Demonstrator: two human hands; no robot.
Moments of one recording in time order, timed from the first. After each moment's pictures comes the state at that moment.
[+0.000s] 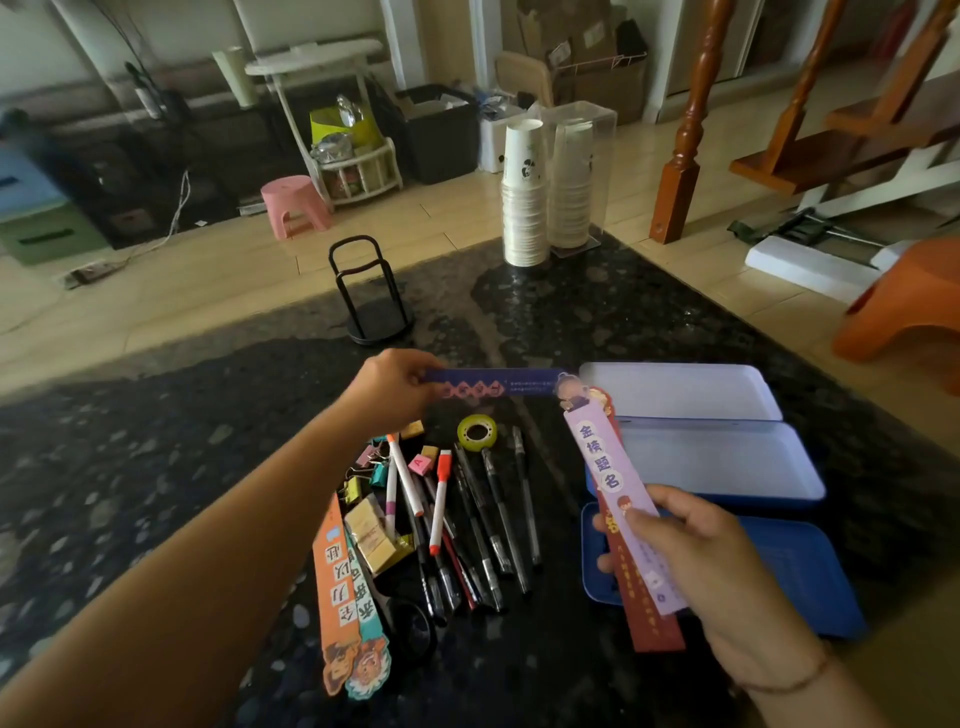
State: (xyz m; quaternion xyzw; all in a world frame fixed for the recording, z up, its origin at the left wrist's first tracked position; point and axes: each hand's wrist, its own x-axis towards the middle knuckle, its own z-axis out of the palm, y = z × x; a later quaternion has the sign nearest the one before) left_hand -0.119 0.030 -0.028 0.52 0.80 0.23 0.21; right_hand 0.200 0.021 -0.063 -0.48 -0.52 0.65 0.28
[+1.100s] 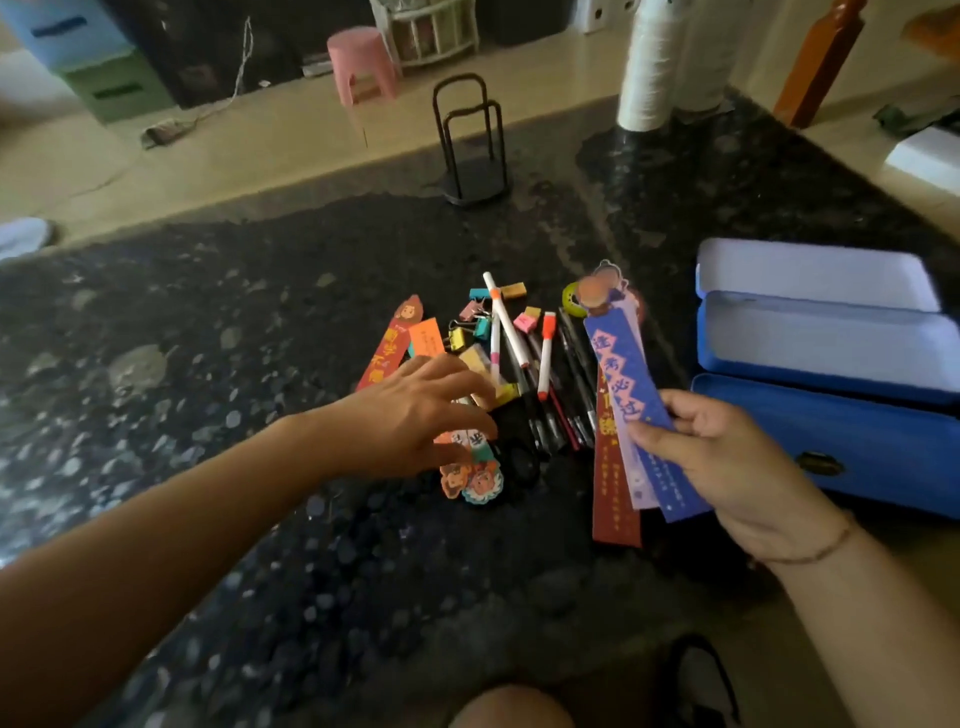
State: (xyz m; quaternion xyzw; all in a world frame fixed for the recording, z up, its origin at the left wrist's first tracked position) left_hand -0.121 -0.153 -0.054 0.81 0.58 0.00 0.06; right_hand 0.148 -0.030 -0.070 -0.43 -0.57 0.67 0.17
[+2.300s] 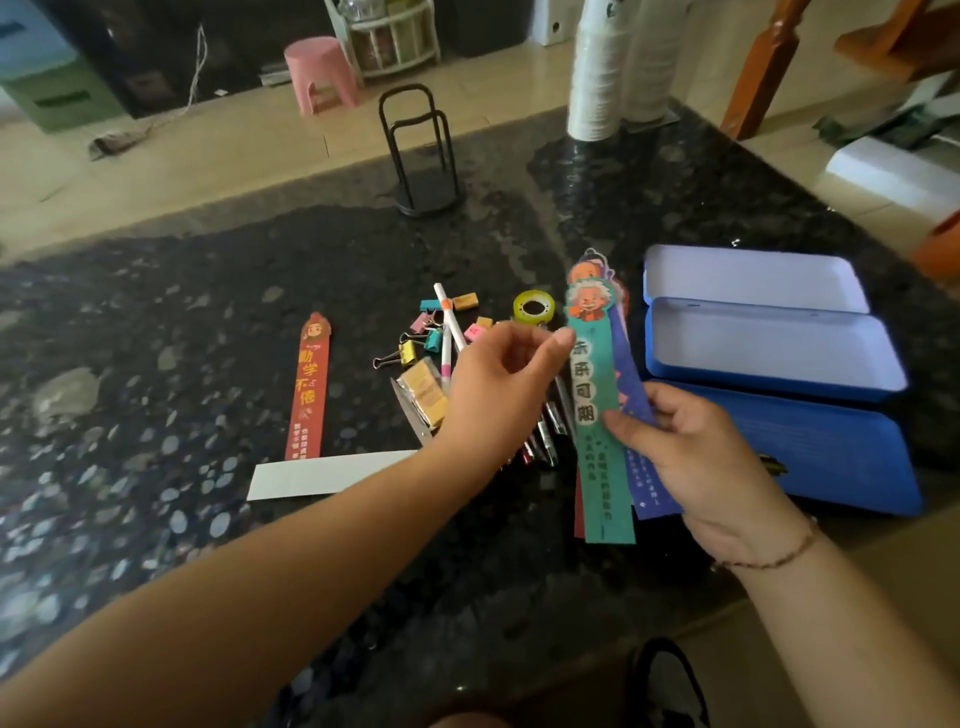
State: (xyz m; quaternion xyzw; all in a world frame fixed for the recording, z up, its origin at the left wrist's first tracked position) left_hand 0.004 -0.076 -0.050 0.35 0.68 0.55 0.33; right_hand 0.164 -0.017 -0.074 -0.40 -0.55 0.68 0.26
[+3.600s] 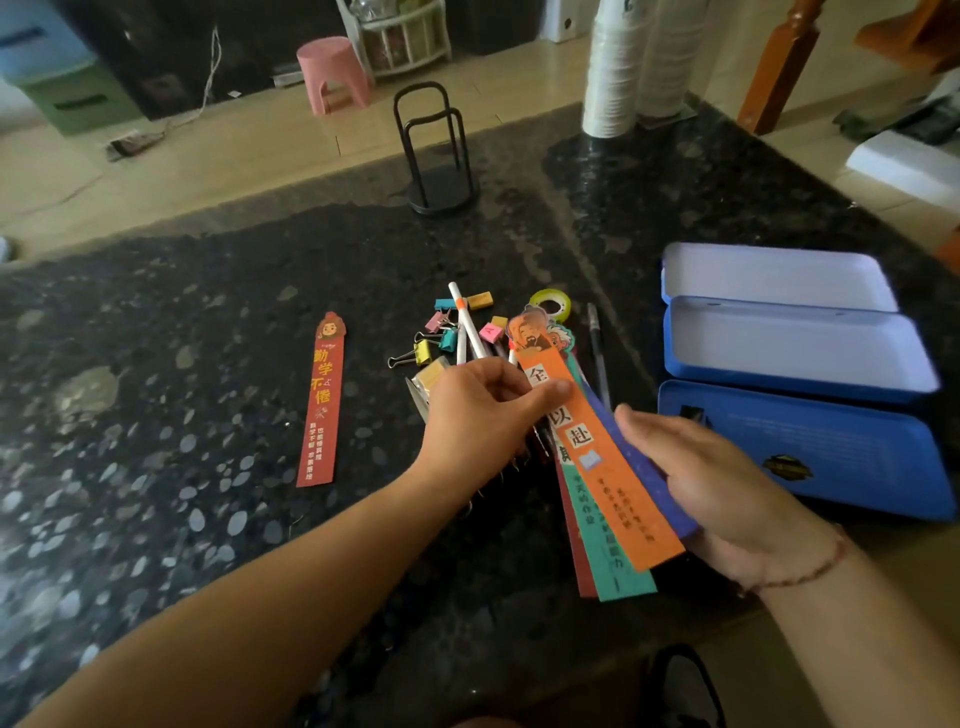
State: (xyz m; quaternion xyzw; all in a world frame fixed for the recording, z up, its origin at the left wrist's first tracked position) left_hand -0.015 -0.101 -0.060 0.36 0.72 0.50 0.33; right_hand 0.163 -0.029 -0.056 -0.37 -0.52 0.77 0.09
